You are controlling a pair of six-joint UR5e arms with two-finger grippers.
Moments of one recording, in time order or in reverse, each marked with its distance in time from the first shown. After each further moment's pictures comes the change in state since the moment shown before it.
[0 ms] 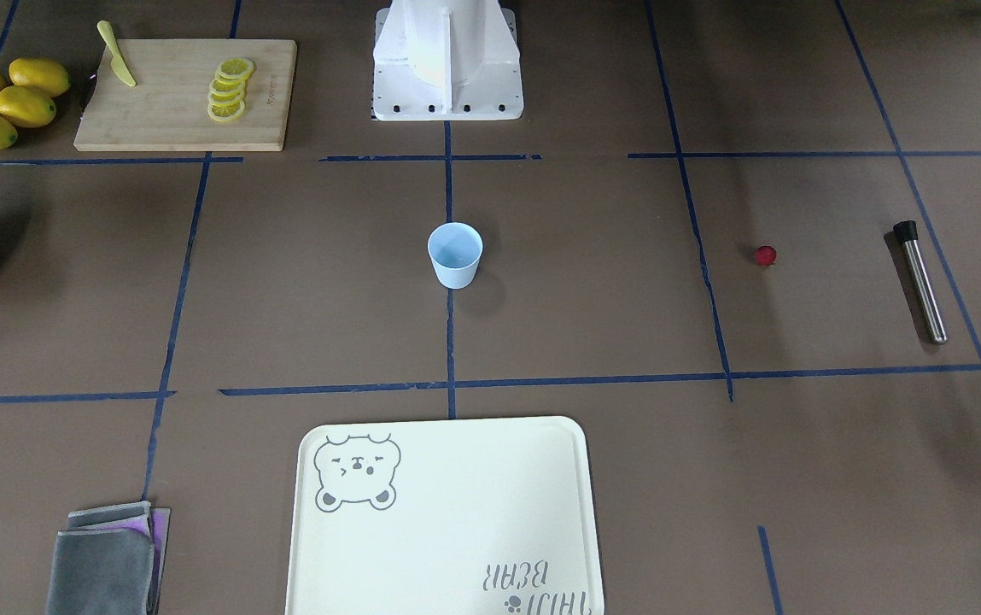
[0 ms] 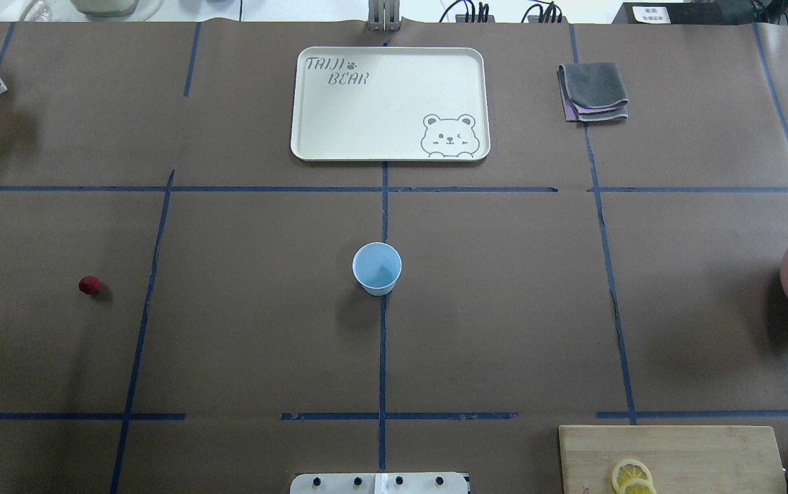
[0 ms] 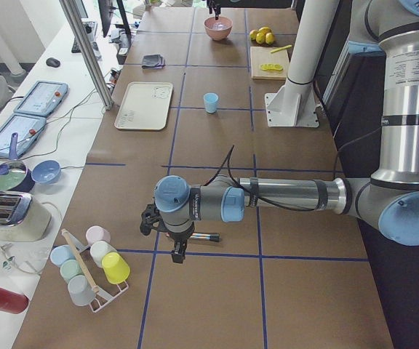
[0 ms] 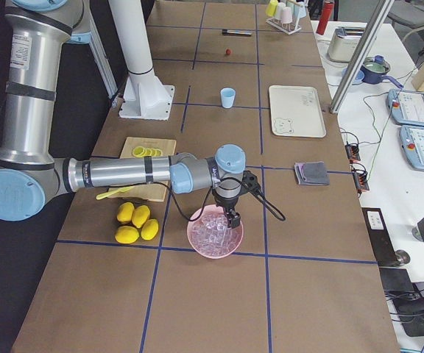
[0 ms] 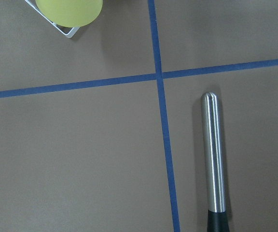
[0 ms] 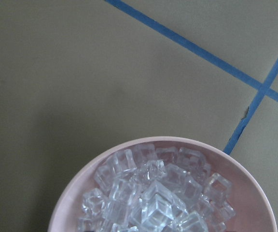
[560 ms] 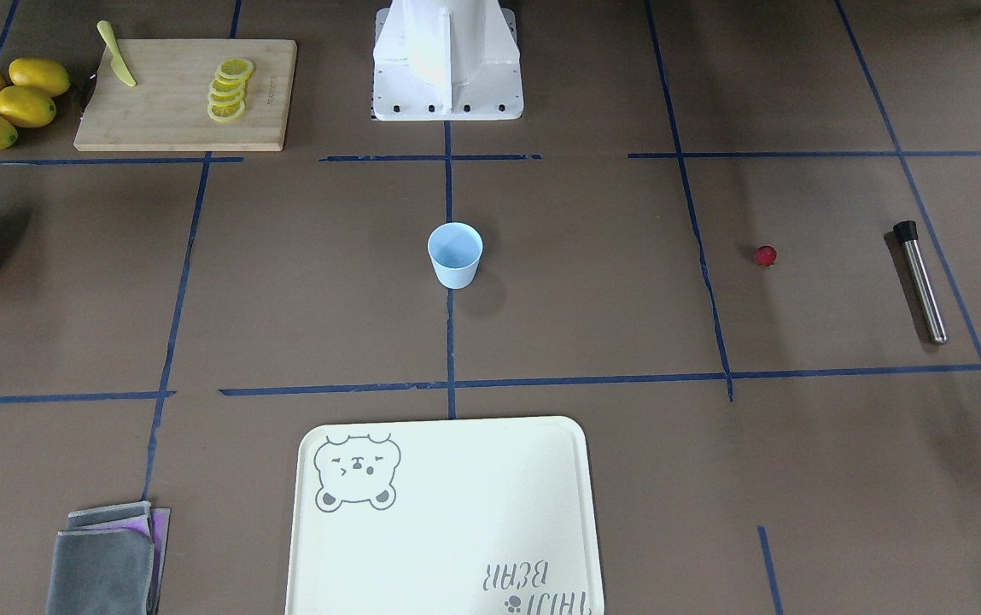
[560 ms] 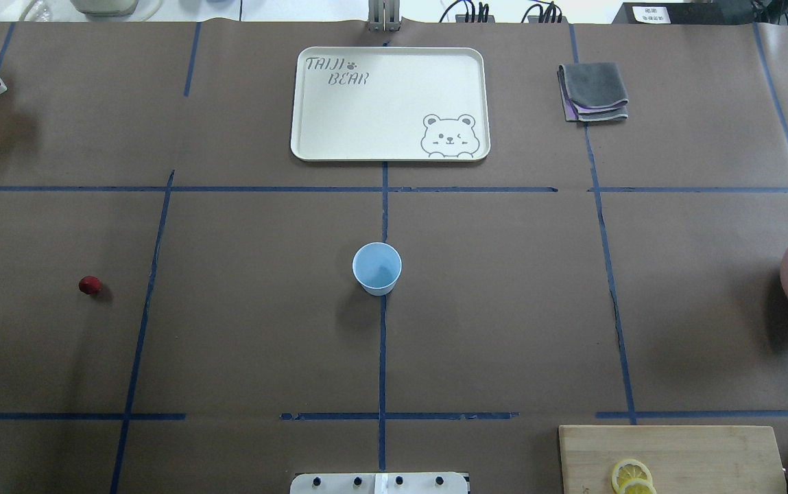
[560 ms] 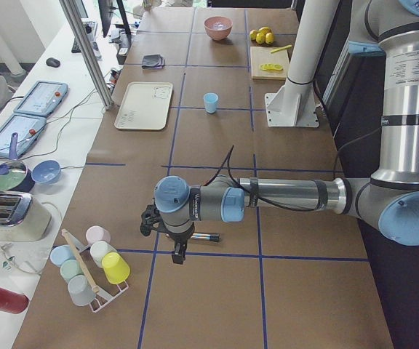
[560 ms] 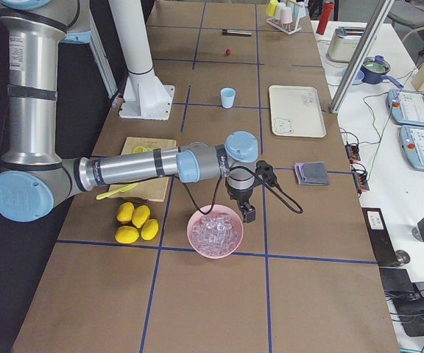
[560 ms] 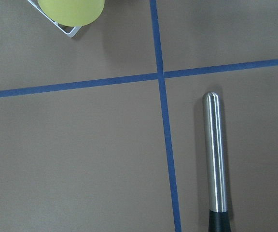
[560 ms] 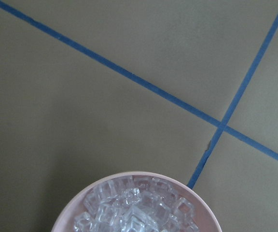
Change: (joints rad) left arm 0.000 0.000 0.001 0.001 0.004 -0.002; right arm 0.096 0.065 0.045 -0.095 0.009 -0.056
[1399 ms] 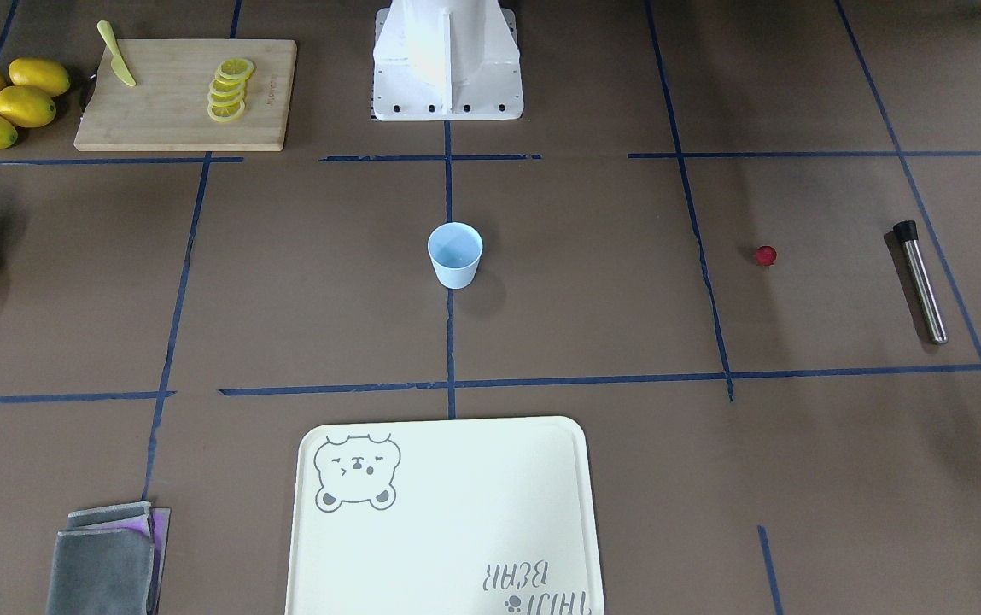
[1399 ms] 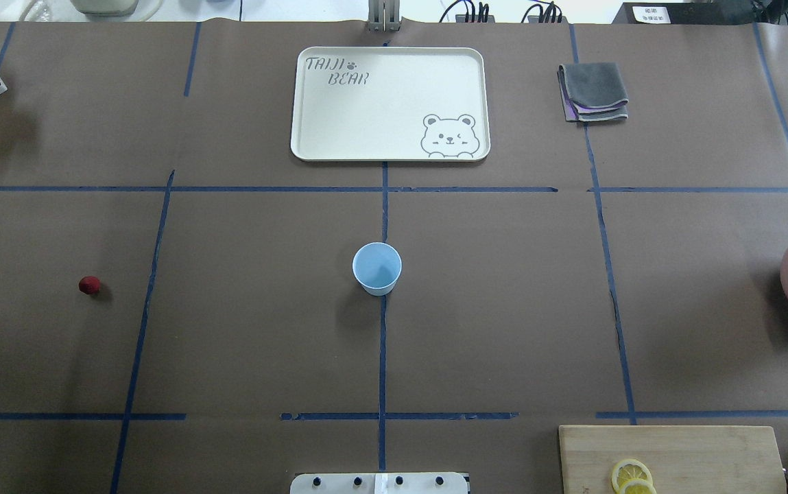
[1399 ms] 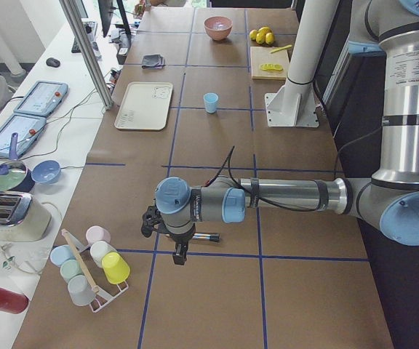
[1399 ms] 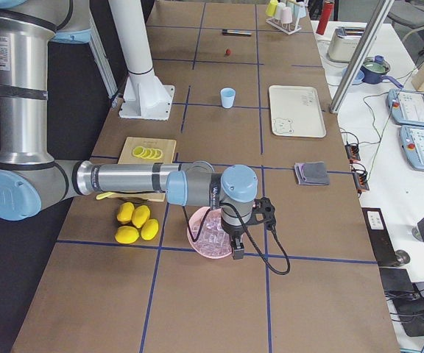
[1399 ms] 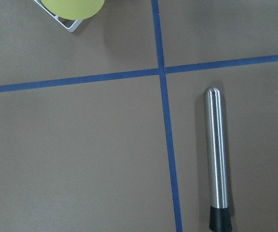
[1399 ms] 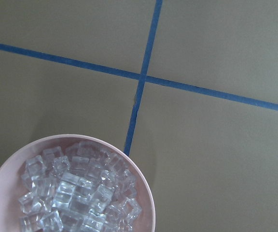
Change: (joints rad) left arm -0.001 0.003 0.002 0.005 0.002 0.003; right arm 0.191 0.037 -0.106 -0.147 0.022 -0.012
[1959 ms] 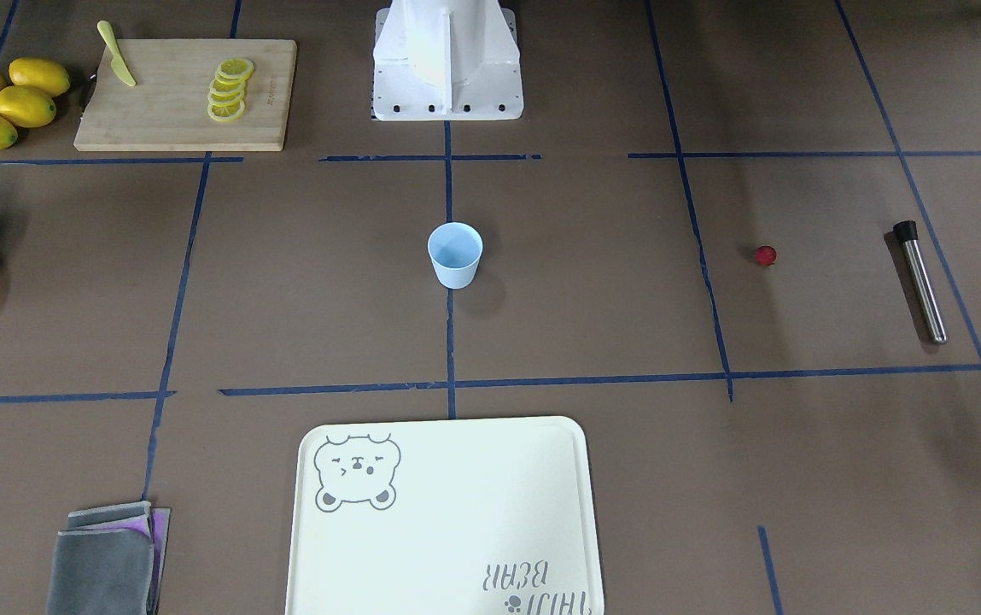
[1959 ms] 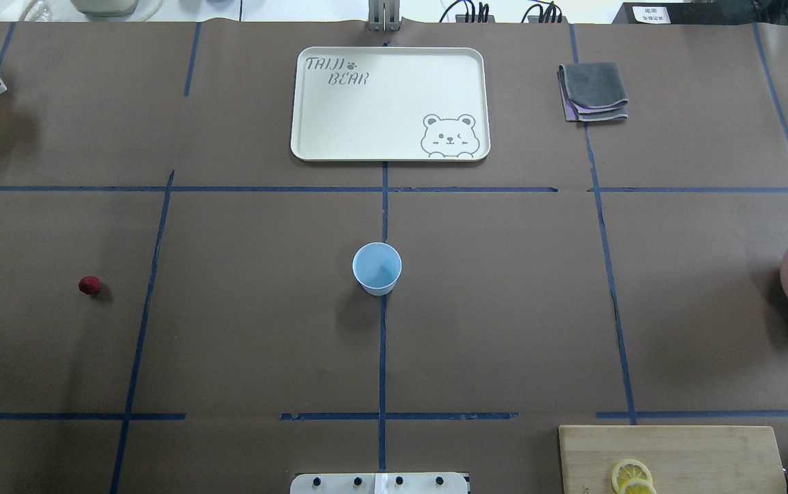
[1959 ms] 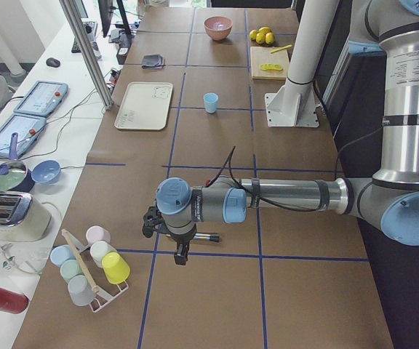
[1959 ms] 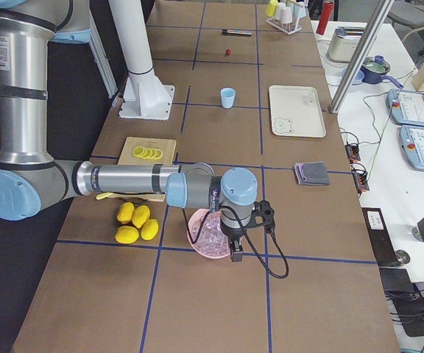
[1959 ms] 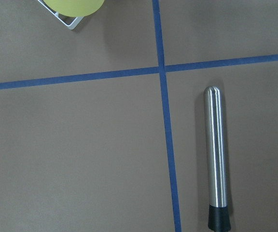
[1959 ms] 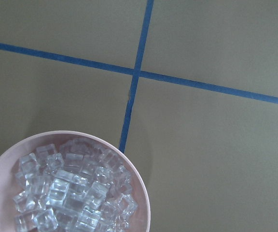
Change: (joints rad) left arm -0.001 0.007 -0.006 0.004 -0.006 -0.001; right arm 0.021 -0.008 -0.021 -0.002 0.000 0.013
